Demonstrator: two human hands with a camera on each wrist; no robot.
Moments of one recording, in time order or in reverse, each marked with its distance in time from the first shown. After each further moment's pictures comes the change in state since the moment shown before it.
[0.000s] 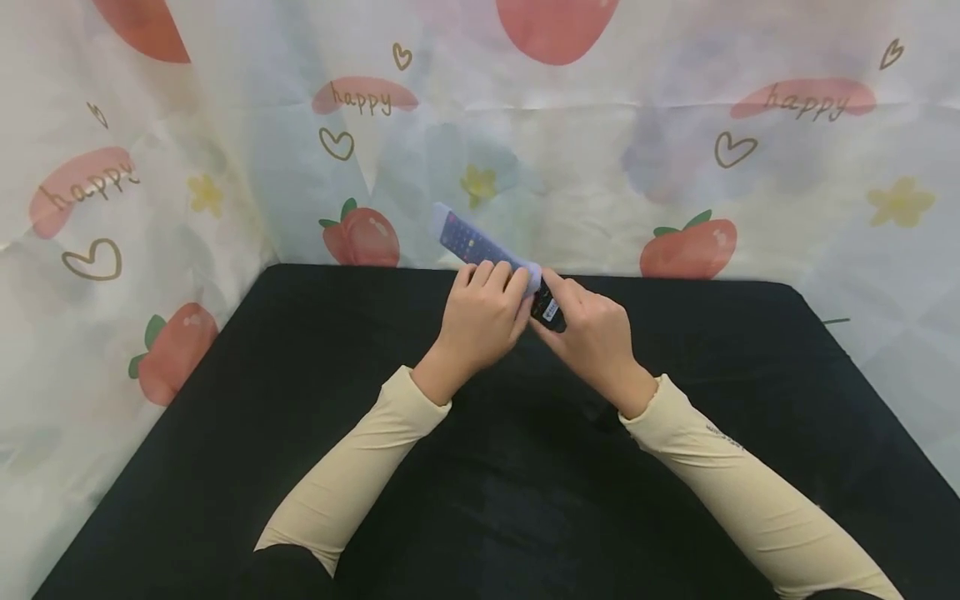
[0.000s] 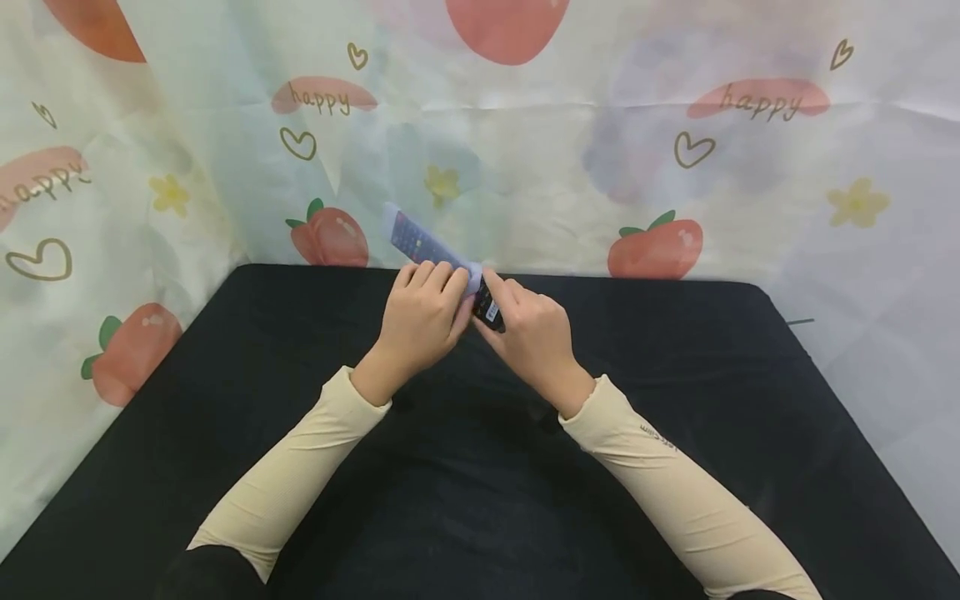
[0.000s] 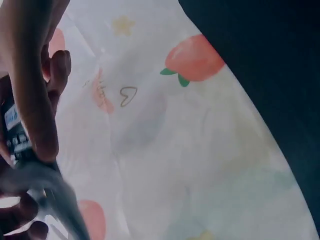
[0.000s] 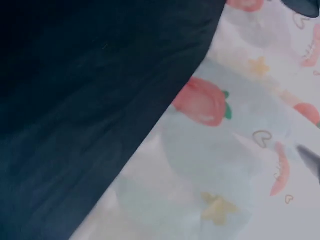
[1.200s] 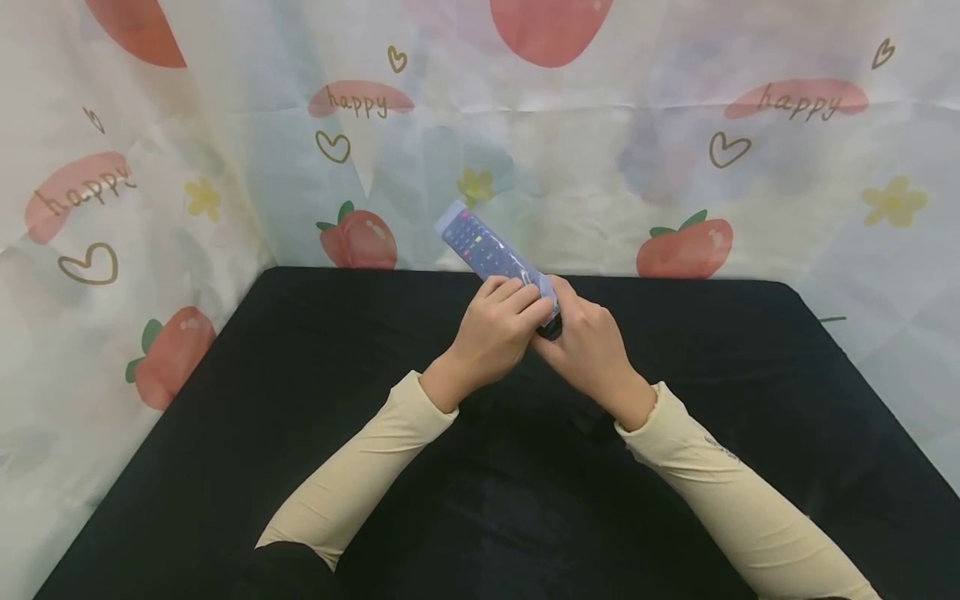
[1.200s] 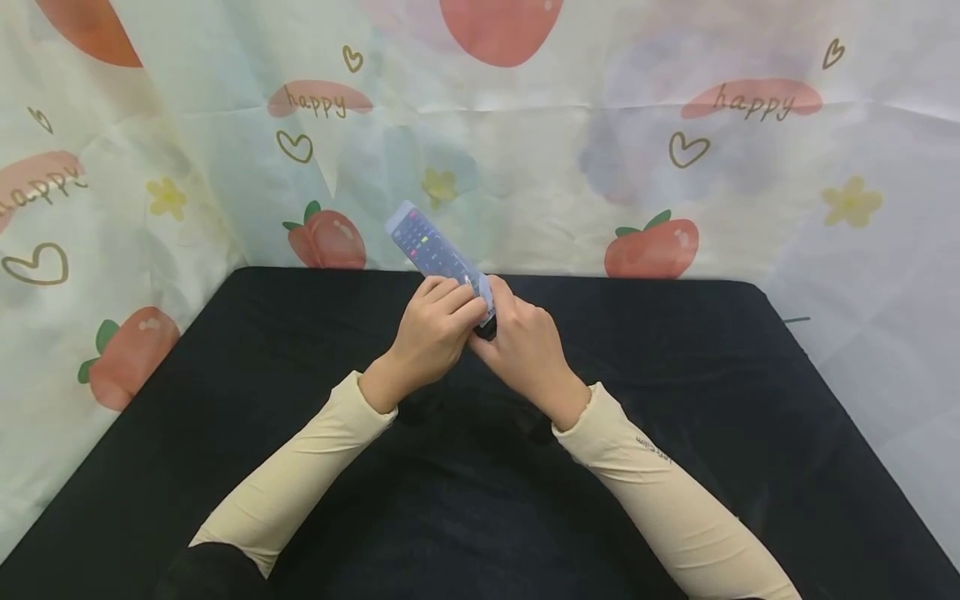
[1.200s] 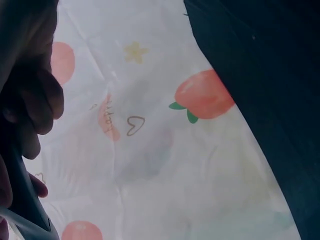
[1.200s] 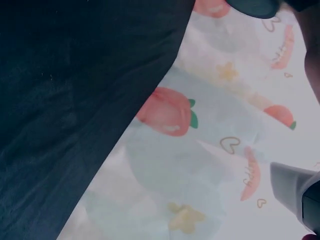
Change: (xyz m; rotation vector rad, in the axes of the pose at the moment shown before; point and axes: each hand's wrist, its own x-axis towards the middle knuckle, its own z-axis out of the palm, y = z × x) left_hand 0.004 0.014 -0.003 -0.264 0.156 0.168; right_hand 0.006 -0.016 -0.021 0.262 -0.112 0.172
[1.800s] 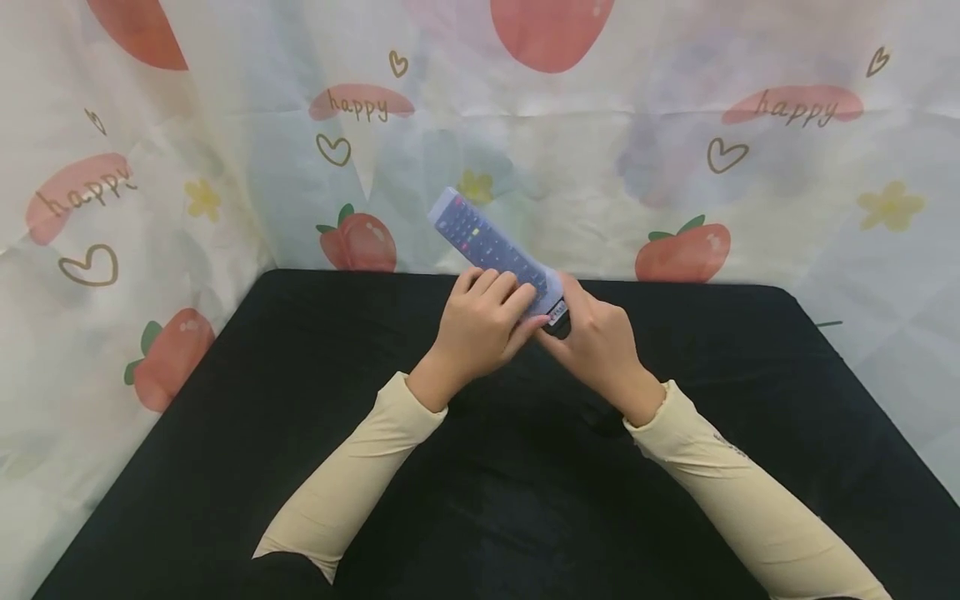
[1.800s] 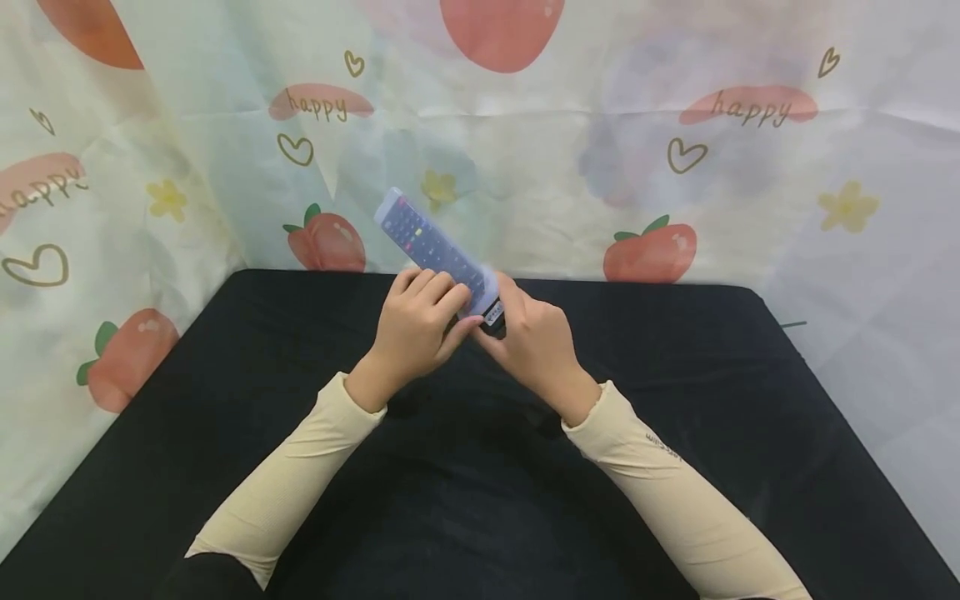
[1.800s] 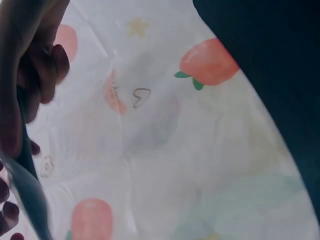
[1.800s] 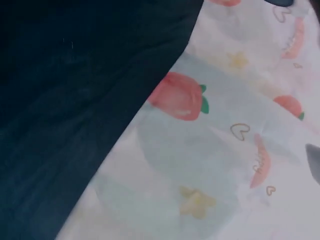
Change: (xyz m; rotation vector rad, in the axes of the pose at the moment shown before) left_hand -0.002 -0.013 -0.012 0.145 -0.016 -0.048; right_hand 0.002 0.011 -0.005 -0.095 0.066 -0.073
